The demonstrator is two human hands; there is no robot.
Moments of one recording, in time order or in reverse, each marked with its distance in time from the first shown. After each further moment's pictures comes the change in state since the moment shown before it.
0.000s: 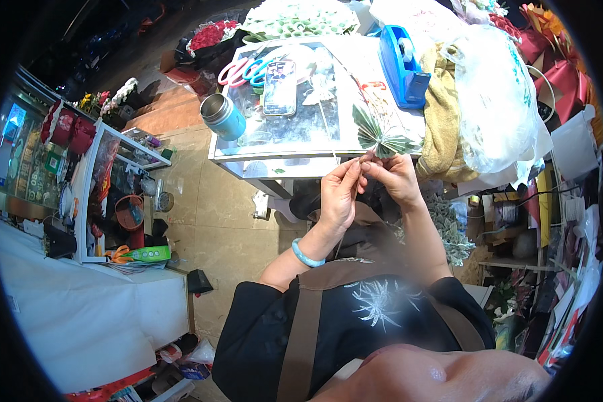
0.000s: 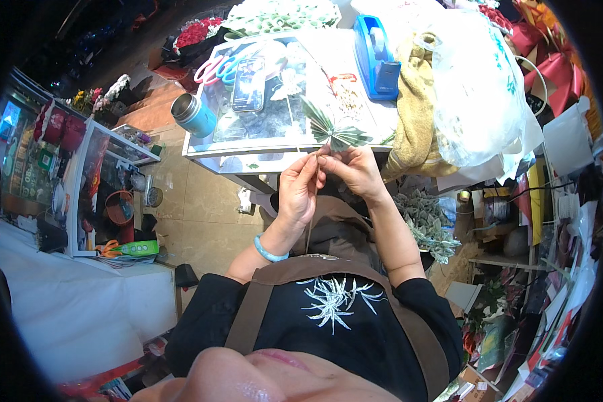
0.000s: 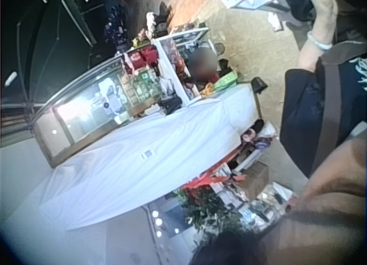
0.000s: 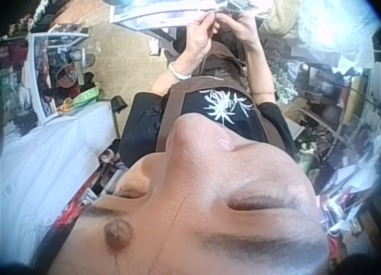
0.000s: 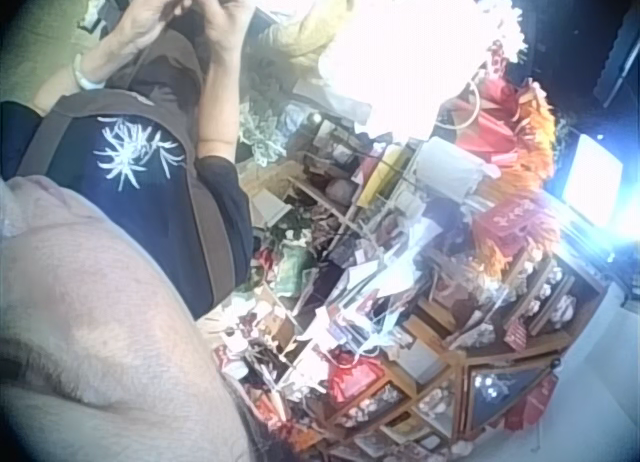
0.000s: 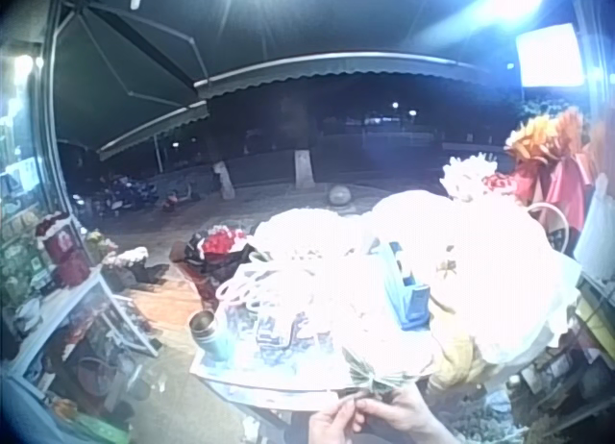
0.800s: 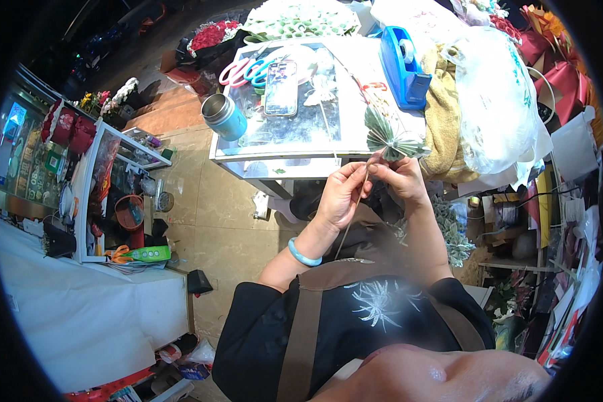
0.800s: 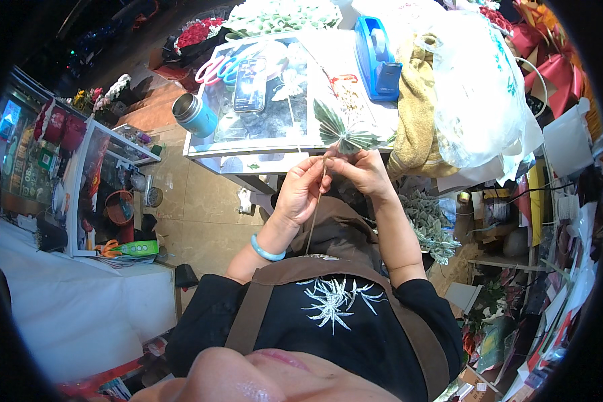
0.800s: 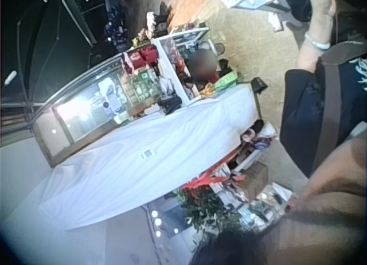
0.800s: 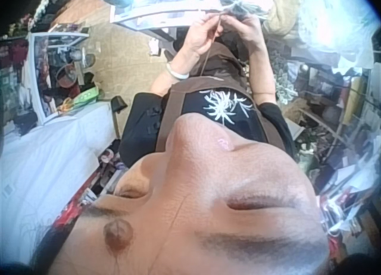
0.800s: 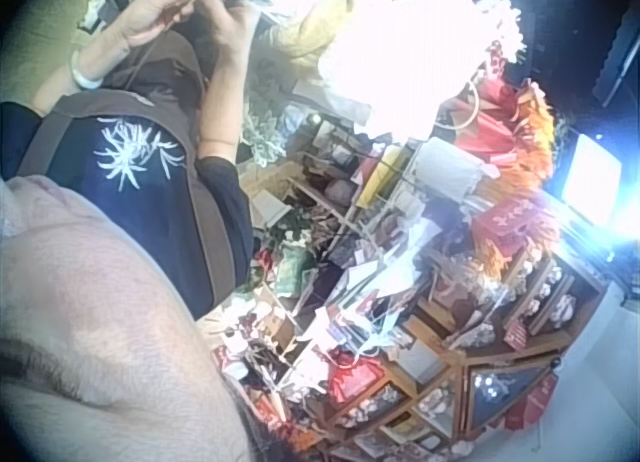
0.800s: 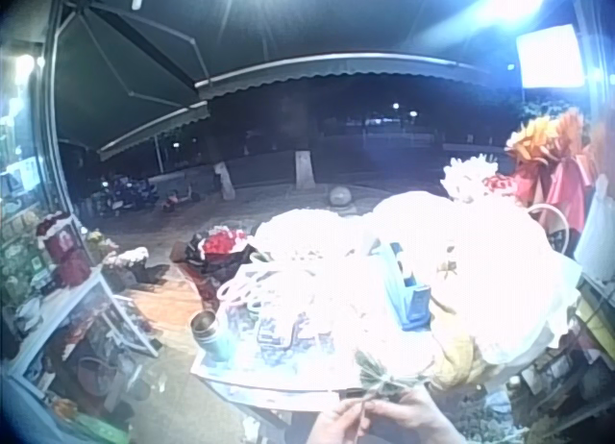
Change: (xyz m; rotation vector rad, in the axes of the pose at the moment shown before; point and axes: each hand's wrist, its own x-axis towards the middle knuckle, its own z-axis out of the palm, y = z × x) left_hand 0.004 0.006 -0.008 -0.097 -0.106 -0.246; right_hand -0.003 0.006 -0.018 -0.076 0.049 0.019
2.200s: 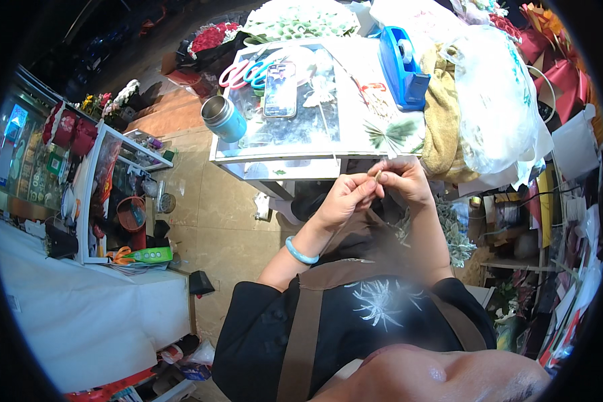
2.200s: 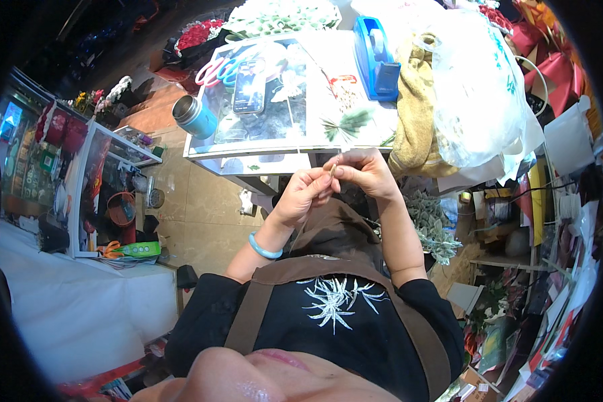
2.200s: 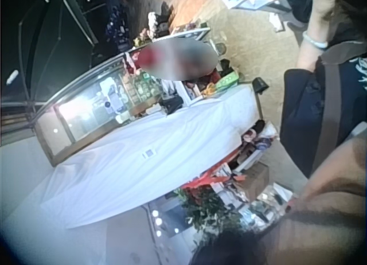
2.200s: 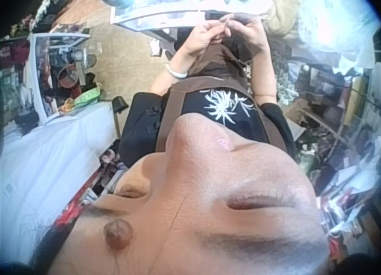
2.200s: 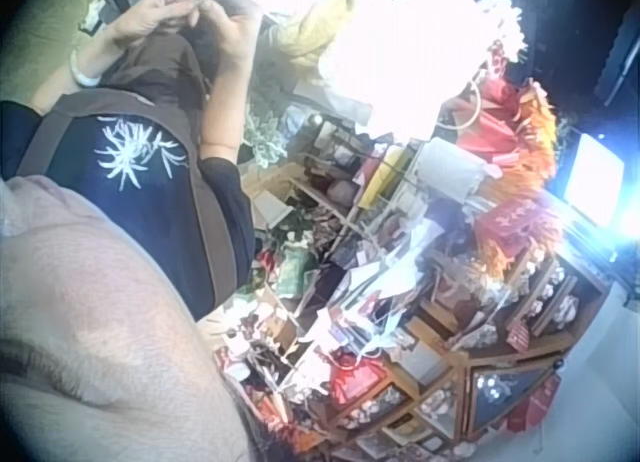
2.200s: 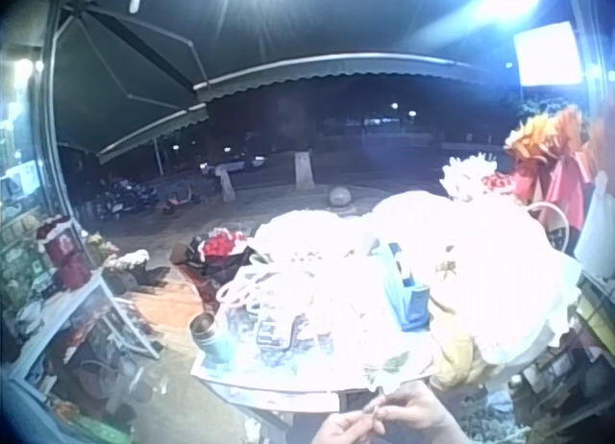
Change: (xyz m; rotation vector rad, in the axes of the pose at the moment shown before) left_hand -0.007 0.011 0.004 0.299 -0.333 -0.079; right_hand -0.008 -0.011 -0.010 0.087 -0.154 0.067
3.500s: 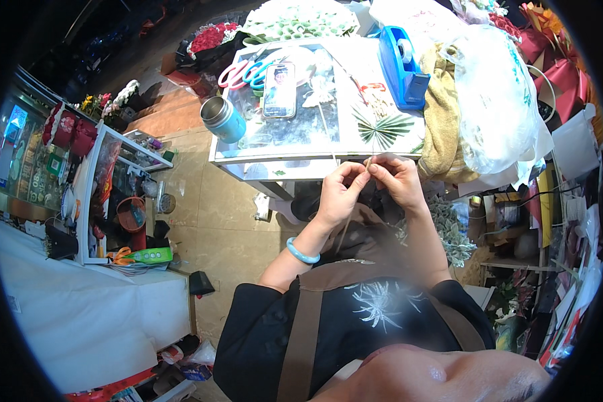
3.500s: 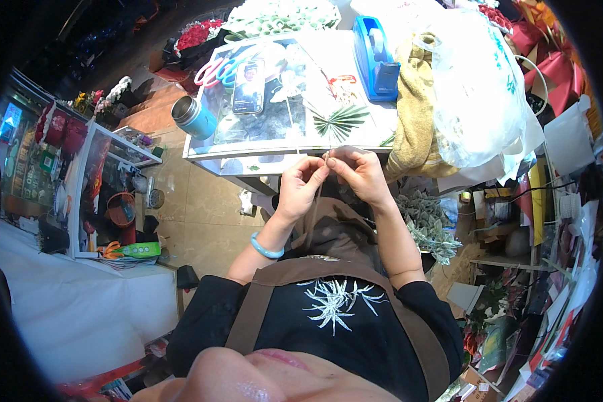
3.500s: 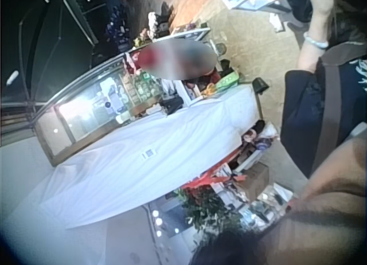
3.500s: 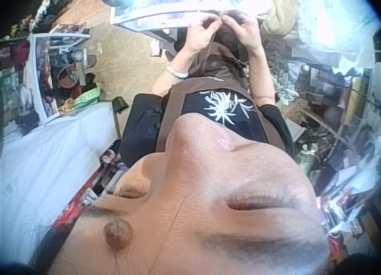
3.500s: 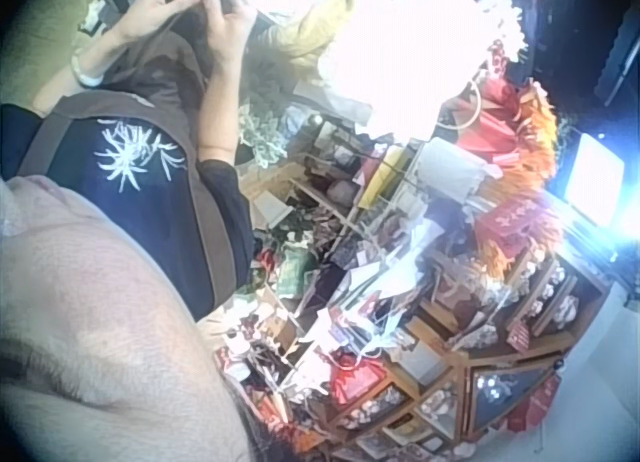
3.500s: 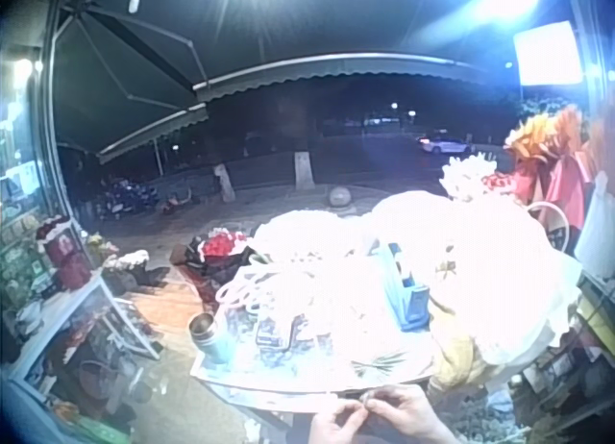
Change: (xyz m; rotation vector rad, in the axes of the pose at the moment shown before) left_hand 0.007 -0.011 -0.005 0.508 0.416 0.236; right_hand 0.004 0.018 0.007 -0.311 0.260 -0.083
